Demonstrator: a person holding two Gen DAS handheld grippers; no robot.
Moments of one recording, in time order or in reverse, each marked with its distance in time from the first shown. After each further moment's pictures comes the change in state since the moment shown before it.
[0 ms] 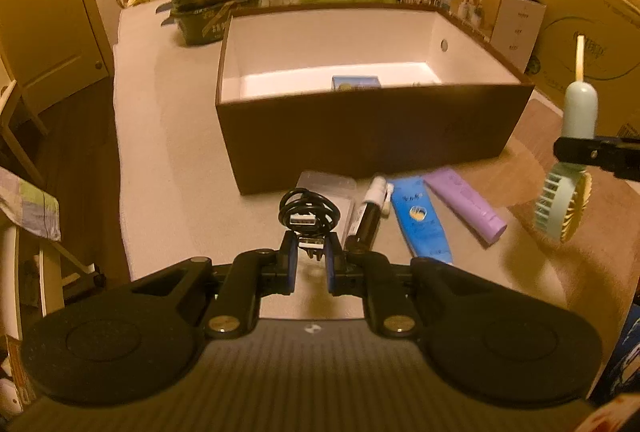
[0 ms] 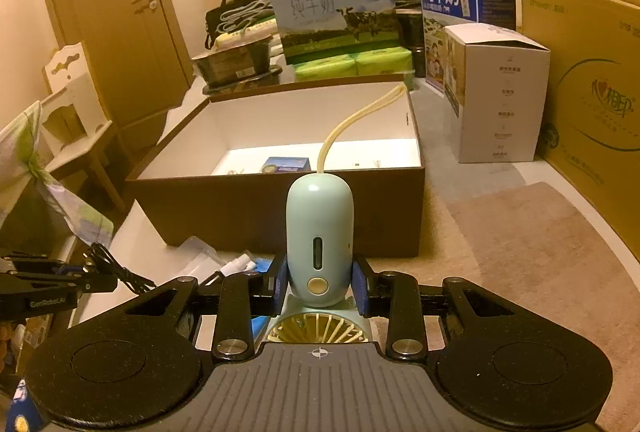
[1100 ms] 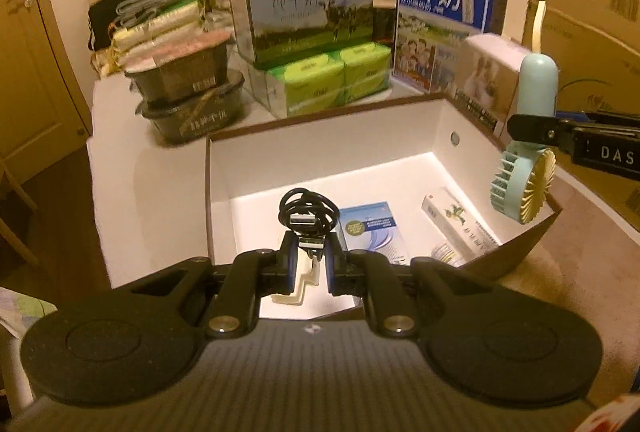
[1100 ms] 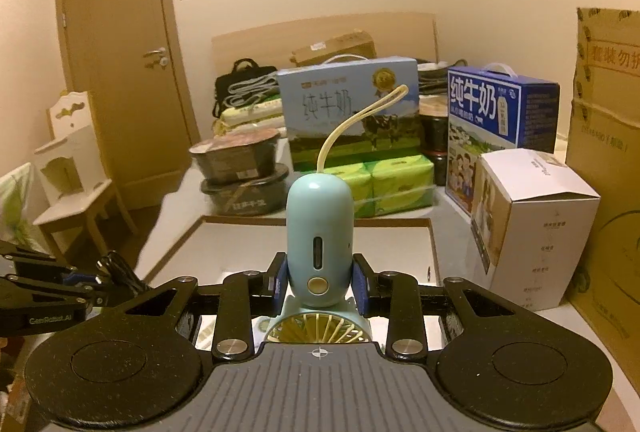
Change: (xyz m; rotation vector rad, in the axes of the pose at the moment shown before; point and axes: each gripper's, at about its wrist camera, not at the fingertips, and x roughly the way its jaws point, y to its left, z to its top) left arm 0.050 0.009 0.141 0.096 -0.080 -0.029; right arm 0.065 0.003 0.119 -0.063 -0.195 0.005
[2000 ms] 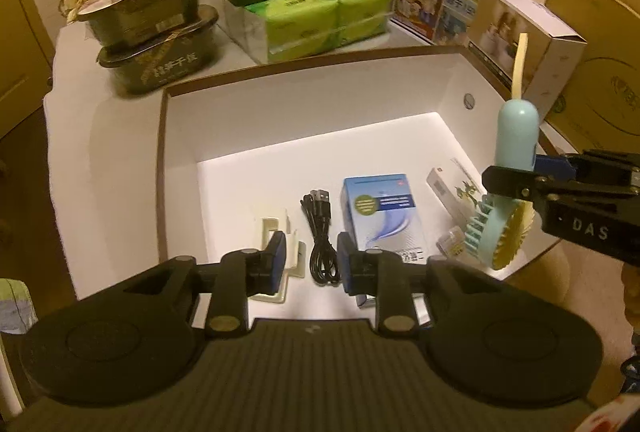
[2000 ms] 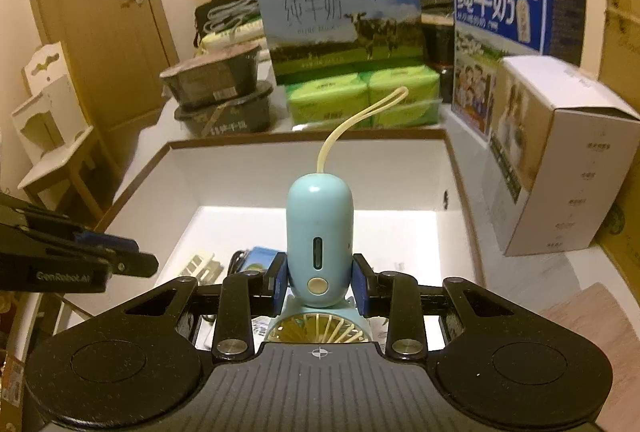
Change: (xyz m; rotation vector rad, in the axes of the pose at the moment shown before) left arm 0.075 0.008 0.019 -0.028 0.187 -0.066; right arm 0.076 -0.009 -0.023 0.046 0.241 -0.014
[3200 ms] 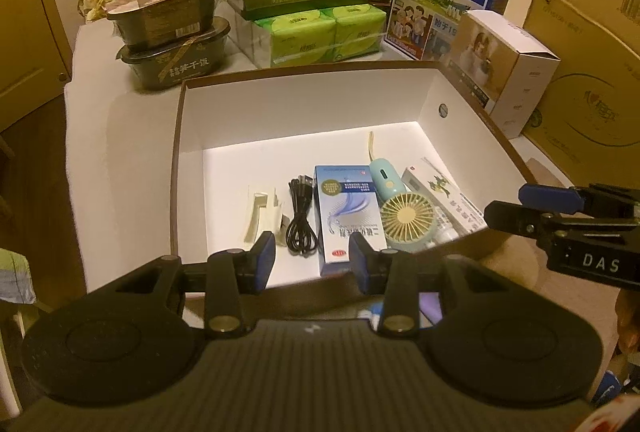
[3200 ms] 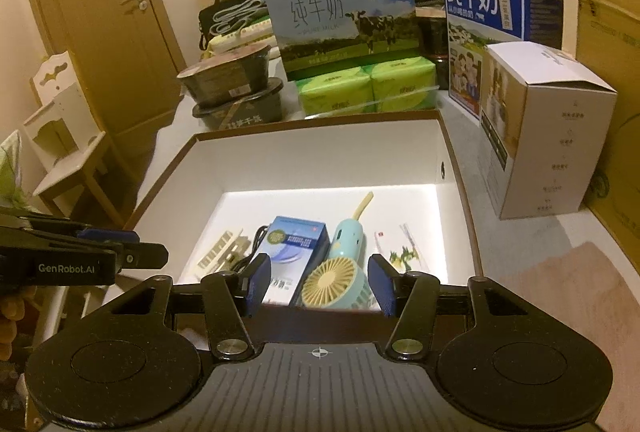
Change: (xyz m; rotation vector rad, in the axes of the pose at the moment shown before) left arm -0.059 -0.017 -0.037 -0.057 -0.068 -0.004; right arm -0.063 0.014 -0.025 0.050 0.001 0.025
